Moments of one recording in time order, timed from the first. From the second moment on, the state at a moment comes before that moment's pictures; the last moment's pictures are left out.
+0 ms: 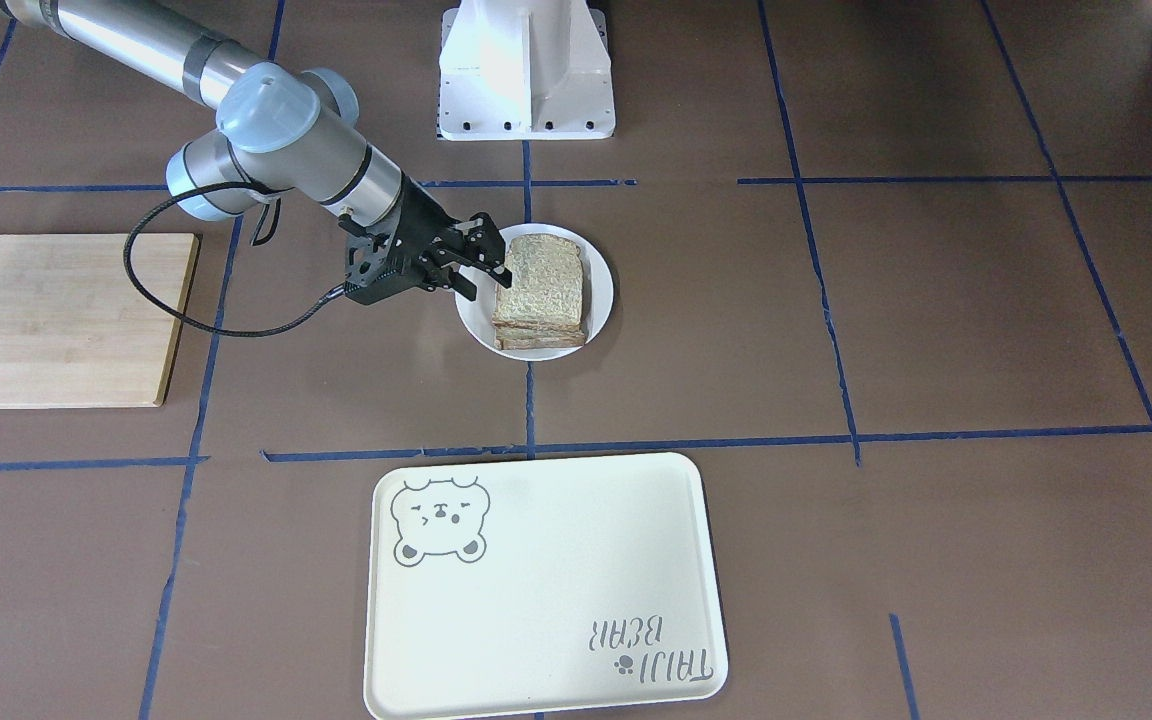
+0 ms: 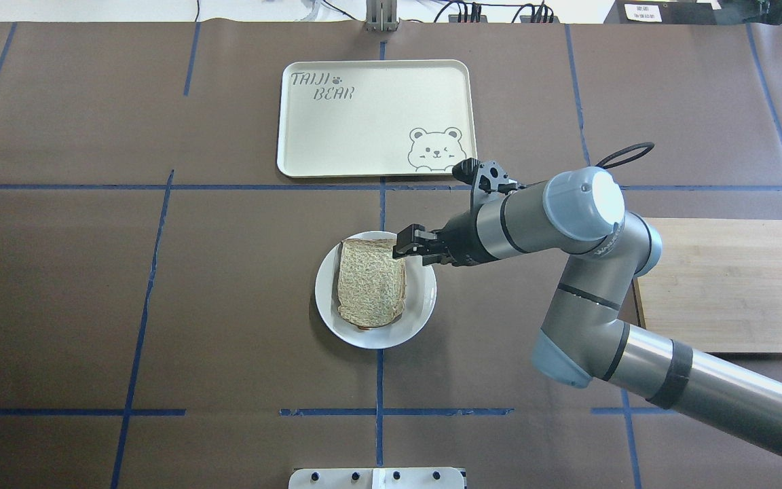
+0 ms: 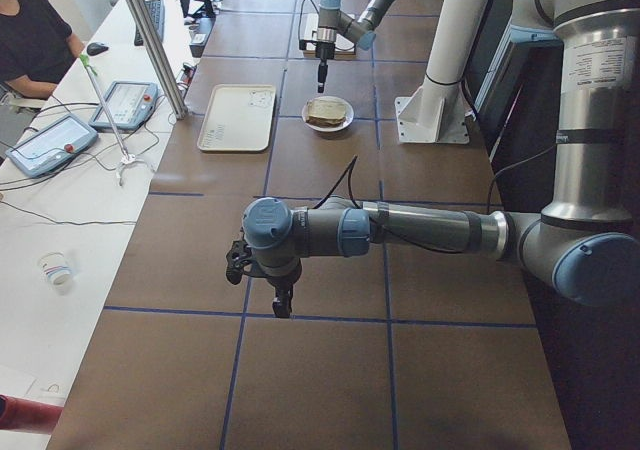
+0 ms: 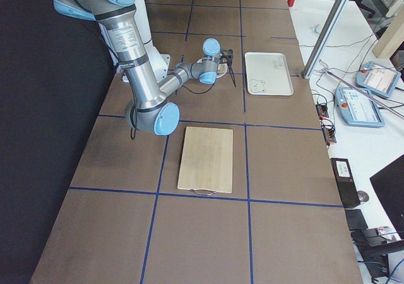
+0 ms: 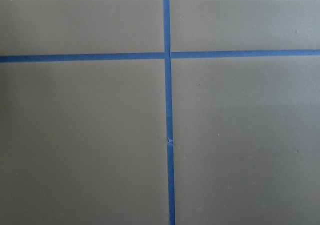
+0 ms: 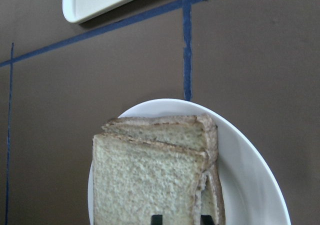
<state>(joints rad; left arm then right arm) -1.58 -1.53 -1.70 -1.44 -2.41 0.08 0.58 -1.08 1.58 -0.71 2.04 1.48</state>
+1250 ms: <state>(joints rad) -1.16 -1.79 -1.67 -2.19 -2.47 -1.08 1.14 -1.23 1.59 -1.24 2.31 0.57</state>
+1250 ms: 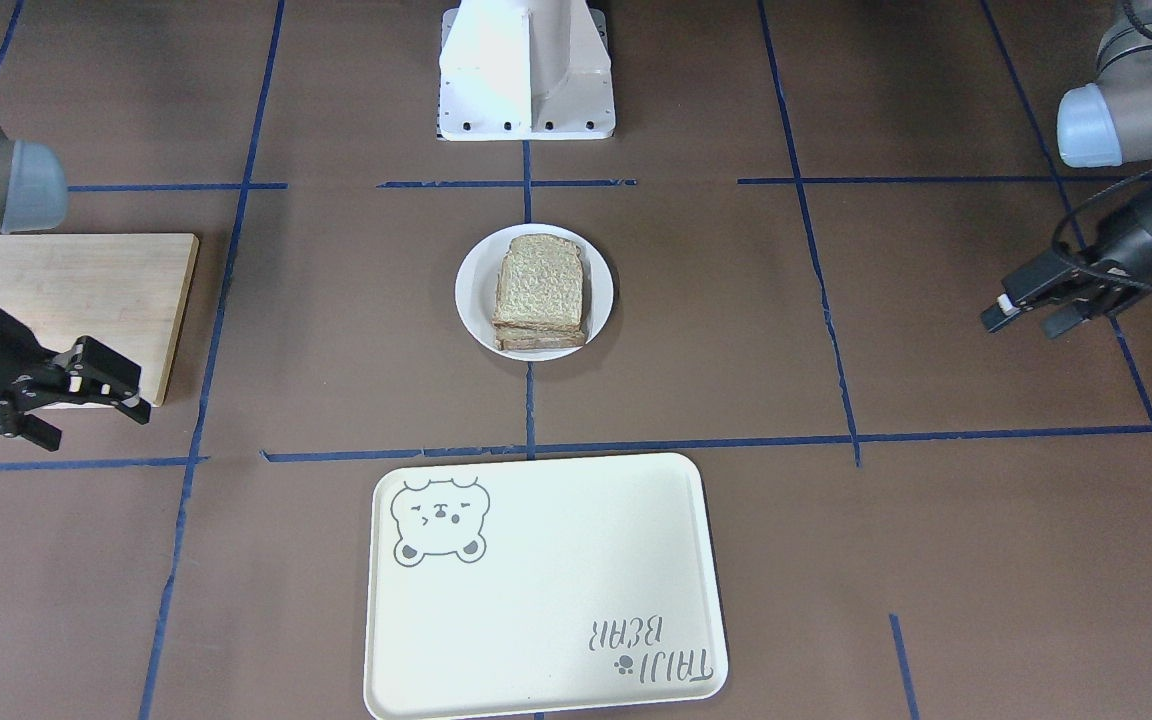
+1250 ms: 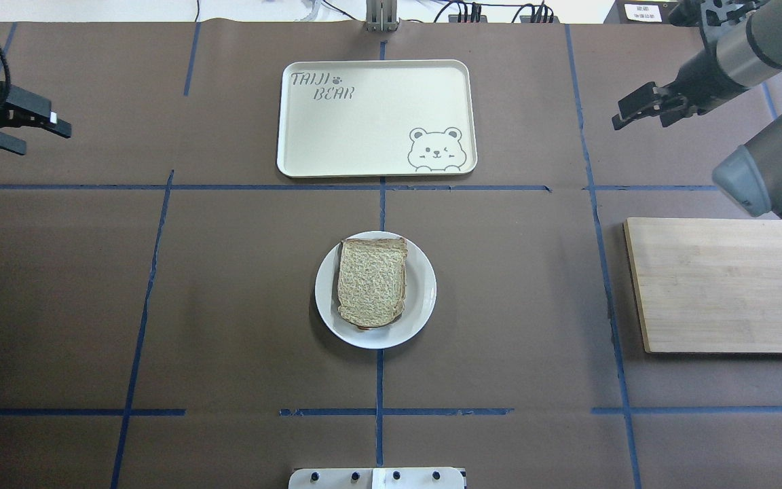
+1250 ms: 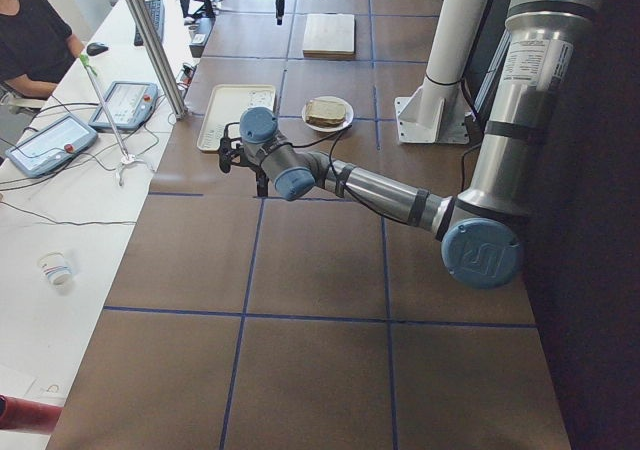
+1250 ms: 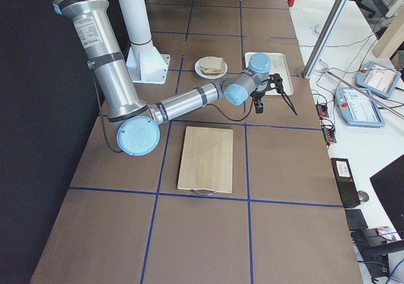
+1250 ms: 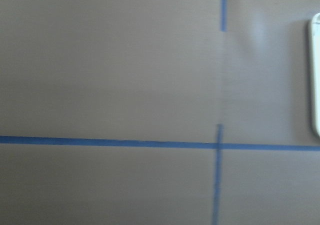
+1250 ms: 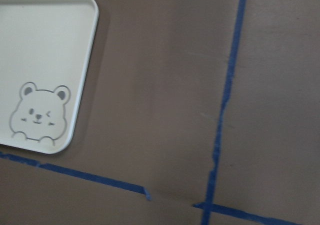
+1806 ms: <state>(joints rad) -0.88 -1.84 -1.67 -2.53 -2.14 -1.60 1.32 -1.33 1.60 -1.52 2.31 0.14</state>
